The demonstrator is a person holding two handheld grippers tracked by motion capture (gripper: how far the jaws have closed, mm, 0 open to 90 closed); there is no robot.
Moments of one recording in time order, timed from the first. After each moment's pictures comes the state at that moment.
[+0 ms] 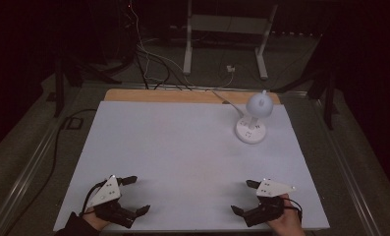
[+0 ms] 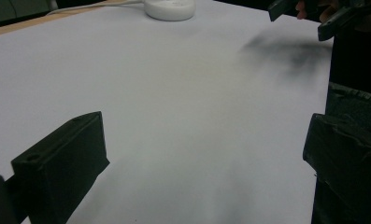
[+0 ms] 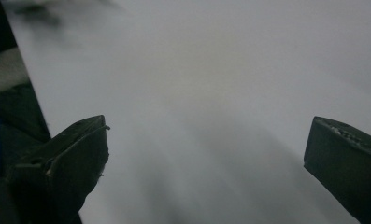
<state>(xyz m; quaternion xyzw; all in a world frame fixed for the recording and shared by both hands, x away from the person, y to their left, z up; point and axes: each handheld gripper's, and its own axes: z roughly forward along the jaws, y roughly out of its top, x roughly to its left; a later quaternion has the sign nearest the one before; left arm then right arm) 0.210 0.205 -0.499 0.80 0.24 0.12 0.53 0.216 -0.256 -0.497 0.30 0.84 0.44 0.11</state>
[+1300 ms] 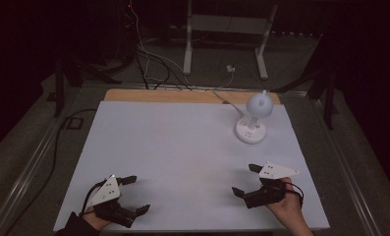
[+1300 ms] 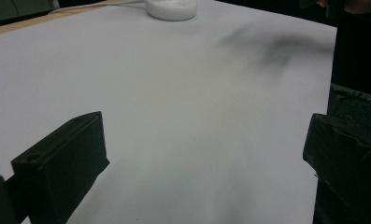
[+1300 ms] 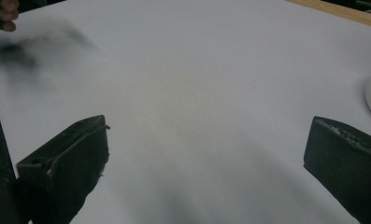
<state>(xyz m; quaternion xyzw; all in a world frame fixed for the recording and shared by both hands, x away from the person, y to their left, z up) 0.211 0.205 -0.499 0.80 0.25 0.12 0.53 0.247 -0.256 -0.468 0.31 0.82 0.46 0.14</state>
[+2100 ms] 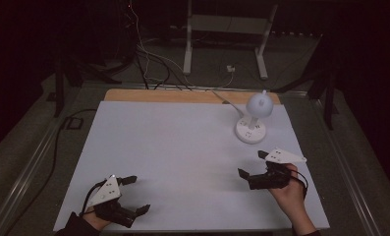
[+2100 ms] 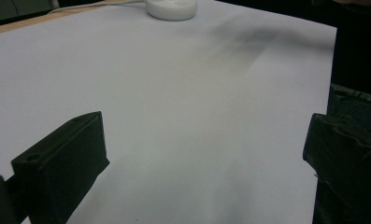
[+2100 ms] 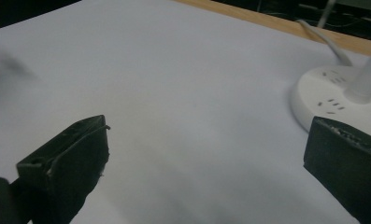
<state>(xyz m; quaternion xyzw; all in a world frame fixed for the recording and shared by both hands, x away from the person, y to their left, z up) 0.211 0.205 -0.500 0.80 0.25 0.12 0.53 0.277 -0.271 -0.456 0.37 0.79 0.45 0.19</state>
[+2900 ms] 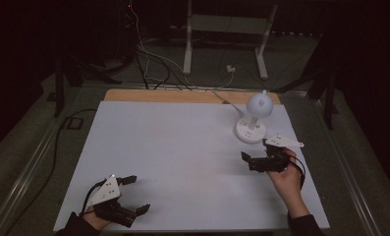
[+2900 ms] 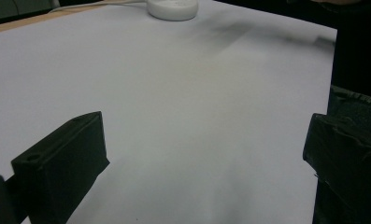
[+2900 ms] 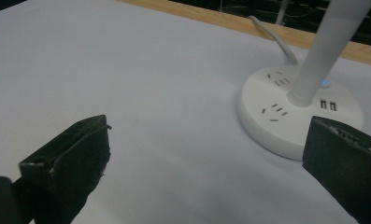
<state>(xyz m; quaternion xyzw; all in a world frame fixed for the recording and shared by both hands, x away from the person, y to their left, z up) 0.211 0.205 -0.500 0.80 0.25 0.12 0.53 0.322 -0.280 -0.460 0.43 0.76 0.43 0.22</state>
